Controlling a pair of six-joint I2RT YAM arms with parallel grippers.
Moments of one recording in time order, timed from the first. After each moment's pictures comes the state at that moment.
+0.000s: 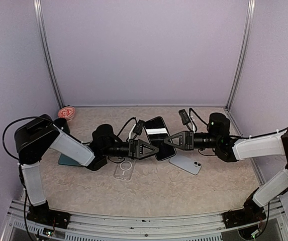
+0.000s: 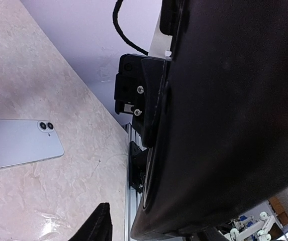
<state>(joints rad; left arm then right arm) -0.83 1.94 0.86 1.14 0.80 -0.97 0.62 1.48 0.66 0.70 -0.83 0.70</state>
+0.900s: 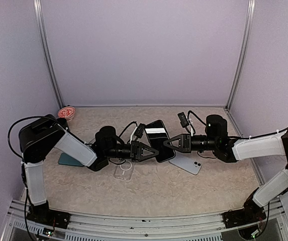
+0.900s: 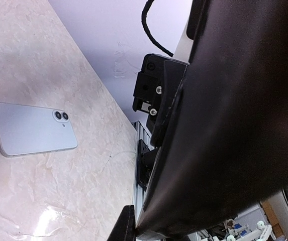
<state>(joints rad) -0.82 1.99 0.87 1.11 0.80 -1.01 0.63 1.48 0.66 0.59 -0.72 0.60</state>
